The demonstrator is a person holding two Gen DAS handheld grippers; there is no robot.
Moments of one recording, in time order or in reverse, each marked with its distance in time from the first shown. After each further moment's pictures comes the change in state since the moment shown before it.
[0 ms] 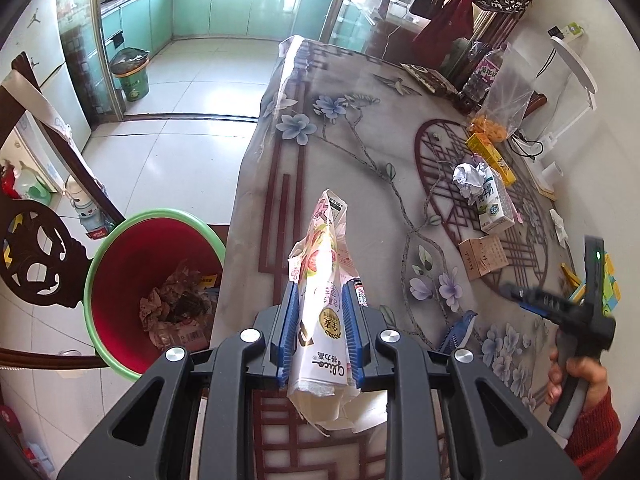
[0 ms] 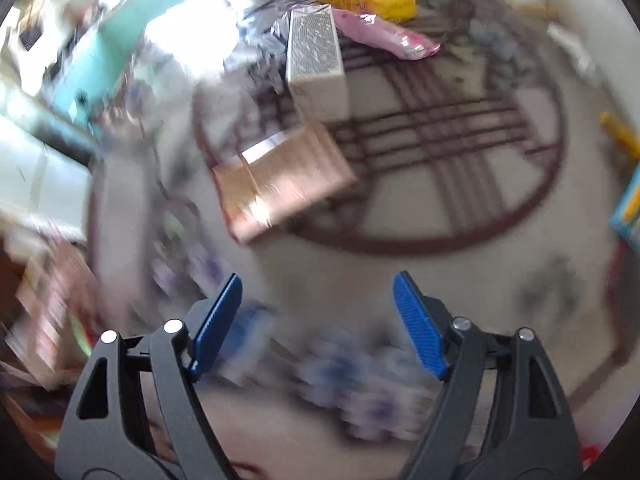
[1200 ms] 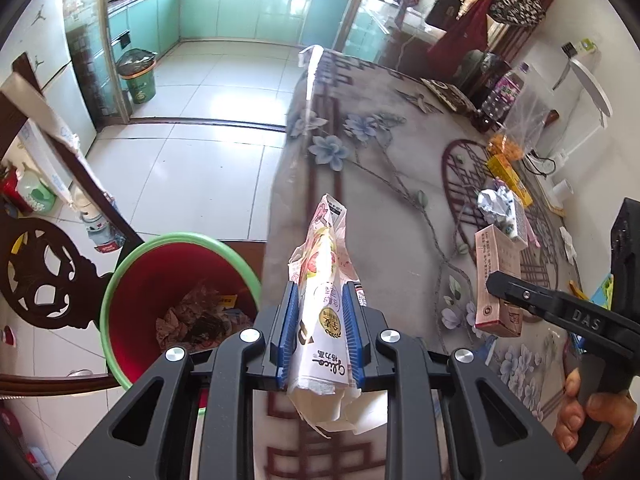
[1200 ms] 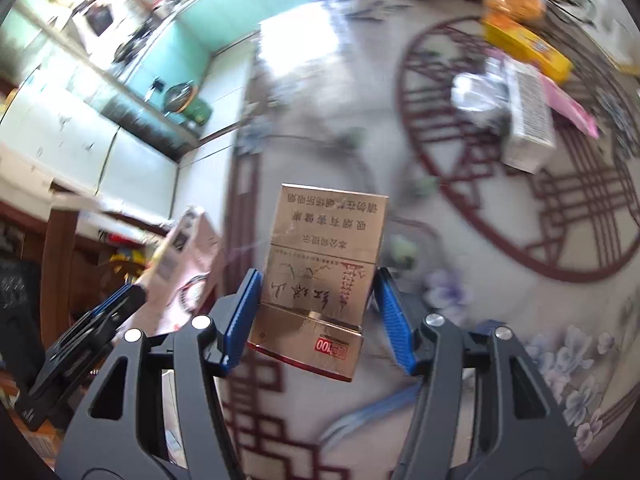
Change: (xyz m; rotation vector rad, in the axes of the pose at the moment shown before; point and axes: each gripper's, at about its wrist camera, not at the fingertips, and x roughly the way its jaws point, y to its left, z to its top) left arm 0.005 0.050 0.031 -0.028 -0.018 0.016; right arm -0.036 0.169 -0.033 -0.221 -0.006 0.192
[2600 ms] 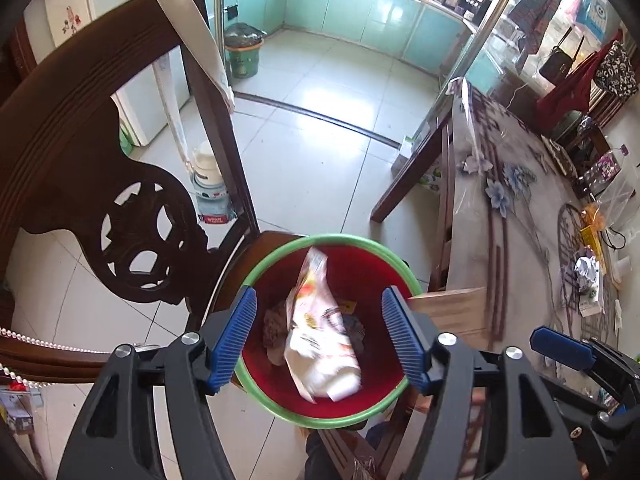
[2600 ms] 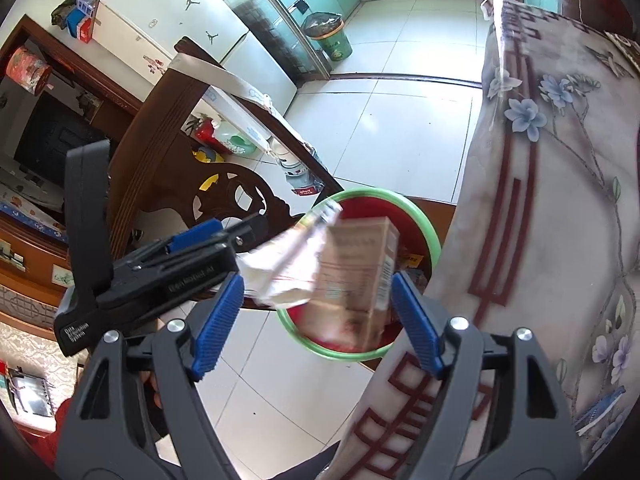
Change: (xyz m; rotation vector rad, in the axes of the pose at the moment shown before) left arm -0.019 0.158 -0.002 -0.232 -0.024 0.220; right arm 0.070 0.198 -0.027 -0.411 0.152 0.254
